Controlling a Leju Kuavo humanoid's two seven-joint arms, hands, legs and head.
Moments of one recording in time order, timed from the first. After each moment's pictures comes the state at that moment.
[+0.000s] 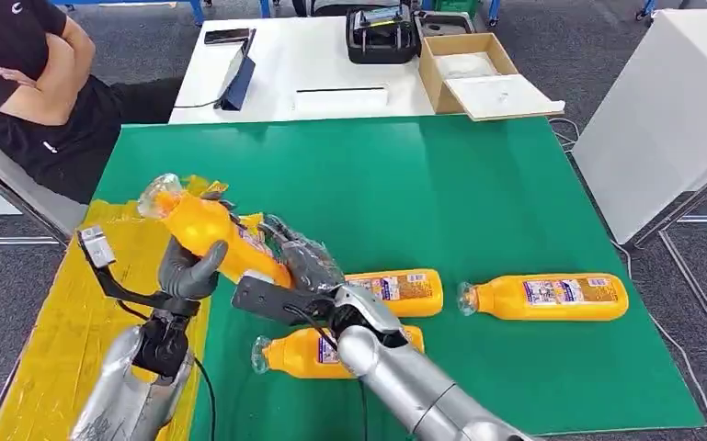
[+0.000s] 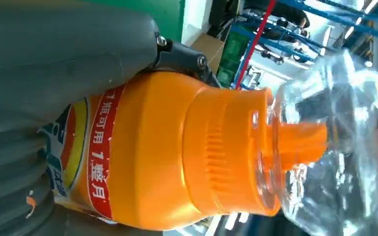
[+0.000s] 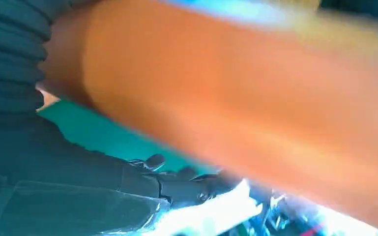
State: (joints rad) left arm -0.23 -0.04 -0.03 -1.32 0.66 -0.42 -0.23; right arm -0.55 0.26 0.79 -0.83 0.62 -0.04 -0.07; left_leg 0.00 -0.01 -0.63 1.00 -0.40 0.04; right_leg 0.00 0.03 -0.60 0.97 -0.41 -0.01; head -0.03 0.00
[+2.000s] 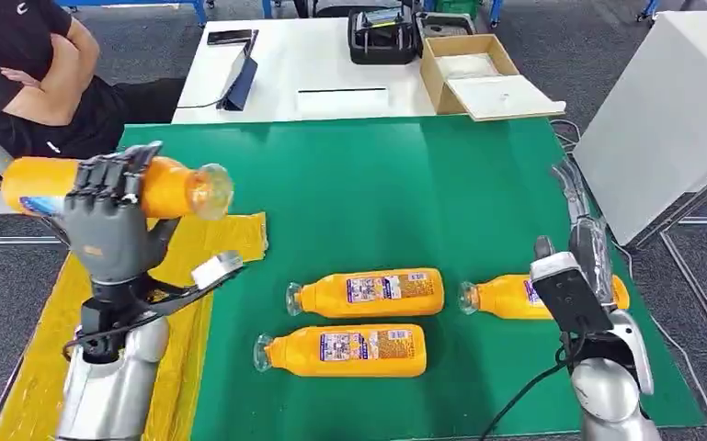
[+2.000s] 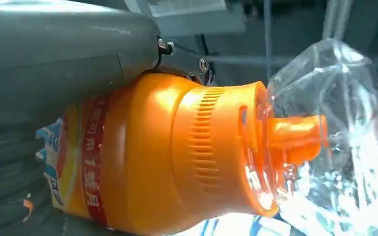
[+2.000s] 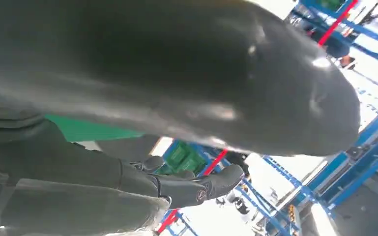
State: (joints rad) left arm -0.28 -0.11 0.04 -1.51 -1.45 0.69 -0.30; right arm -0.12 -0.16 0.11 -1.71 0.52 0.03 -0.18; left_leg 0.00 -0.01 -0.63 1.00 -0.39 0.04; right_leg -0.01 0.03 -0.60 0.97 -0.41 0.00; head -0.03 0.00
